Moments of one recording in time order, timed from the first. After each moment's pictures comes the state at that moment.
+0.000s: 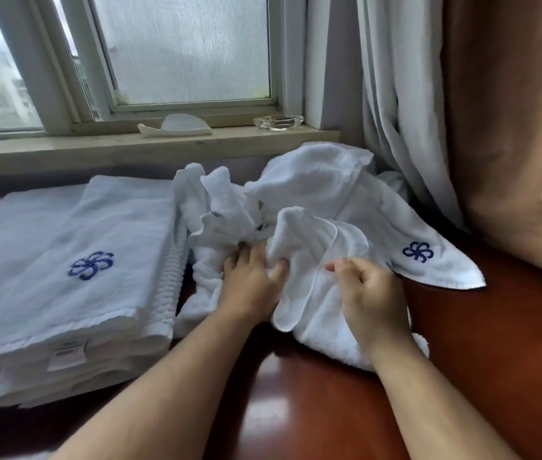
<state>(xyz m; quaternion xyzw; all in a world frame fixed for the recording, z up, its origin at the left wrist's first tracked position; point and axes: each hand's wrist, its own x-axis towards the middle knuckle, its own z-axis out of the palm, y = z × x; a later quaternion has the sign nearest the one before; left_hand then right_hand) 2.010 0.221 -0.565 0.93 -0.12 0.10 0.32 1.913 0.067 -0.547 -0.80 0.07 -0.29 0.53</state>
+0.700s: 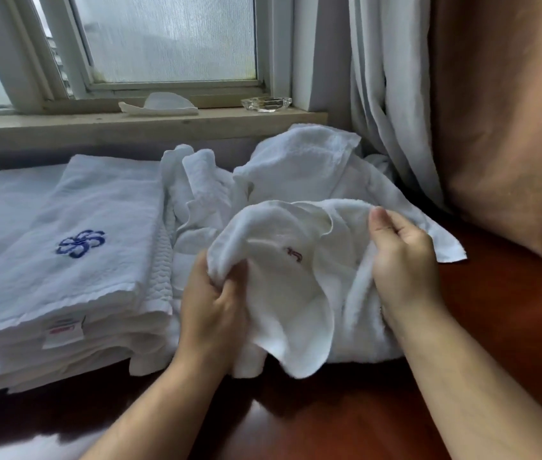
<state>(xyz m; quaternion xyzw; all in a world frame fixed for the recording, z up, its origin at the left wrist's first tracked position) 1.909 0.262 -0.553 0.71 -0.12 0.20 0.66 1.894 0.055 -0.519 -0.70 0.08 -0.34 0.62</state>
